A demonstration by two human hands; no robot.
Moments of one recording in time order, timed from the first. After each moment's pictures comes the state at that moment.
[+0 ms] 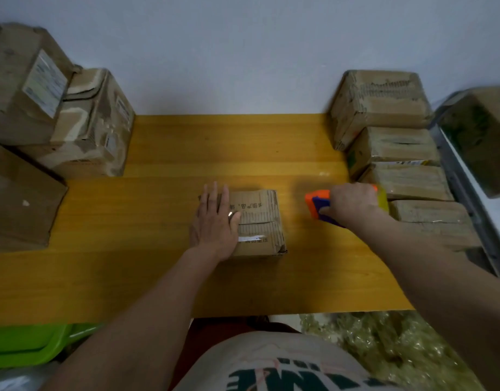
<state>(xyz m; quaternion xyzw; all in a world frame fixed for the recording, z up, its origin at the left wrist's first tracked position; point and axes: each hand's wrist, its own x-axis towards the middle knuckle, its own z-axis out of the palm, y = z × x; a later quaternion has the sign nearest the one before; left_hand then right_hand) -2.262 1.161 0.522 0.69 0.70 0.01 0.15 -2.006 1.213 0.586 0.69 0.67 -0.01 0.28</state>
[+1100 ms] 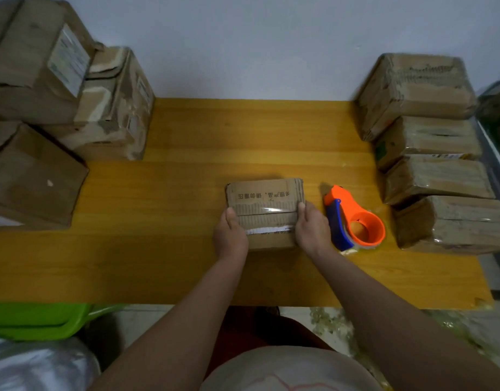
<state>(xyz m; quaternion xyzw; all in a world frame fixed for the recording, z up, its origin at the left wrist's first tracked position) -2.260 1.129 0.511 0.29 0.78 0.37 0.41 -2.117 1.148 0.533 0.75 0.52 -0.35 -0.20</state>
